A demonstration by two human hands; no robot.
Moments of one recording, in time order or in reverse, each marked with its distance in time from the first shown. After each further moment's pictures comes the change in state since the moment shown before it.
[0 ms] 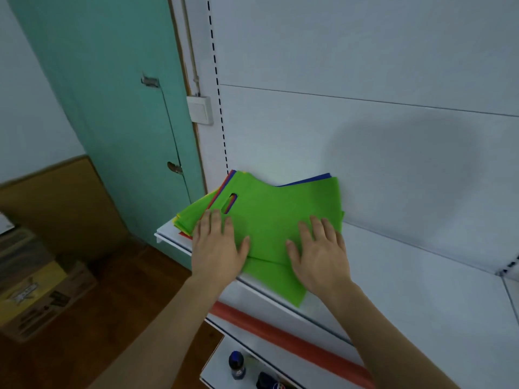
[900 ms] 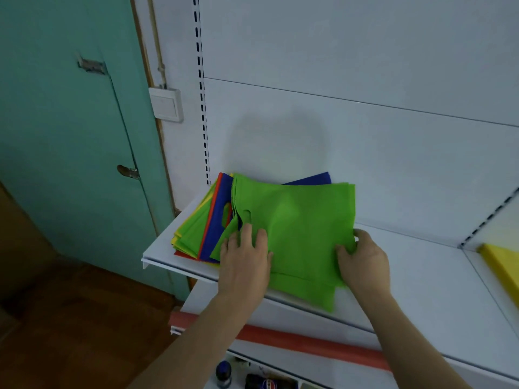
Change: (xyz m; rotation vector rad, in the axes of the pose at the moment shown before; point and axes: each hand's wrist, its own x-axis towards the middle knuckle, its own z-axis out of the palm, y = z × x) left_hand 0.006 0.005 0.018 -0.286 0.056 0.355; right_hand -0.019 0.016 -0.010 0.345 0.186 0.695
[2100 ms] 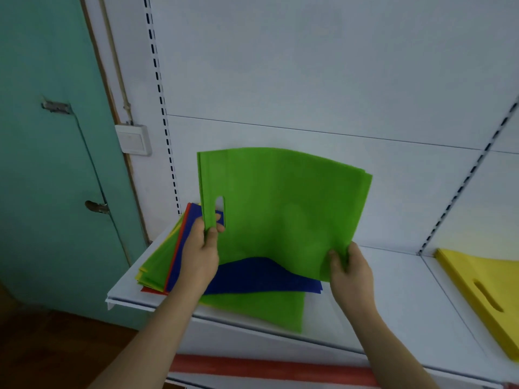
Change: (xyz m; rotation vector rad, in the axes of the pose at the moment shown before) left_hand 0.072 -0.030 -0.012 -1.077 0.195 -0.219; right_hand 0.004 0.028 -0.021 0.479 0.191 -0.103
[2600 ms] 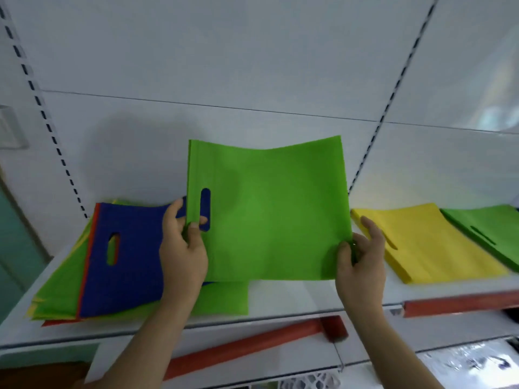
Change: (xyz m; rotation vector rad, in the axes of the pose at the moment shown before) left_hand -0.041 0.039 0.082 -0.056 0.009 0.139; right_hand -0.053 0.009 -0.112 -0.113 0.408 -0.021
